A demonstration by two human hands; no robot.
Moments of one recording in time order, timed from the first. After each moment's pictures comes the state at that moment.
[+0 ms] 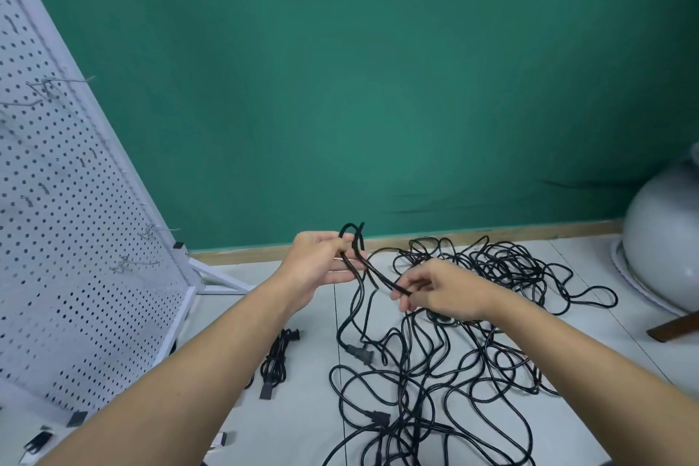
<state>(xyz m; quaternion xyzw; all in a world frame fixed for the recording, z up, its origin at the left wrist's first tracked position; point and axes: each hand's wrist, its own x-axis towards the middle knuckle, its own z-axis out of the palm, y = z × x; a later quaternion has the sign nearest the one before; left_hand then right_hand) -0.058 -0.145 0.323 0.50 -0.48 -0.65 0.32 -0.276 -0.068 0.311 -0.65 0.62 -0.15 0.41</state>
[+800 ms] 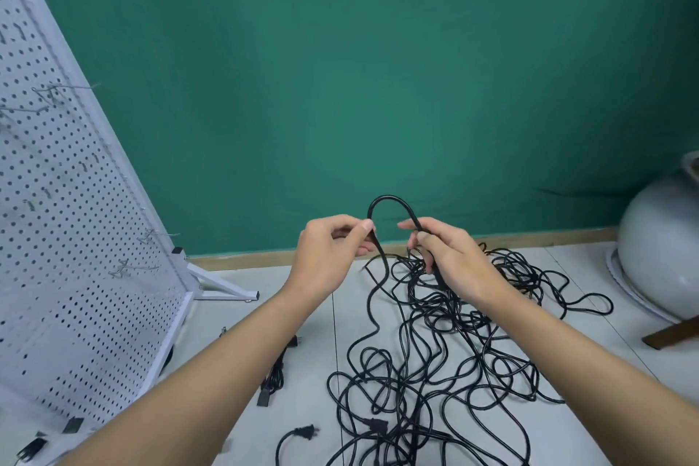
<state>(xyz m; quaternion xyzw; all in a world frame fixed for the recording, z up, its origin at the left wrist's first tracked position) -0.072 -0.130 0.340 0.43 -0.63 -0.48 0.44 -0.270 -0.072 0.335 -0.57 0.60 -0.46 0.32</state>
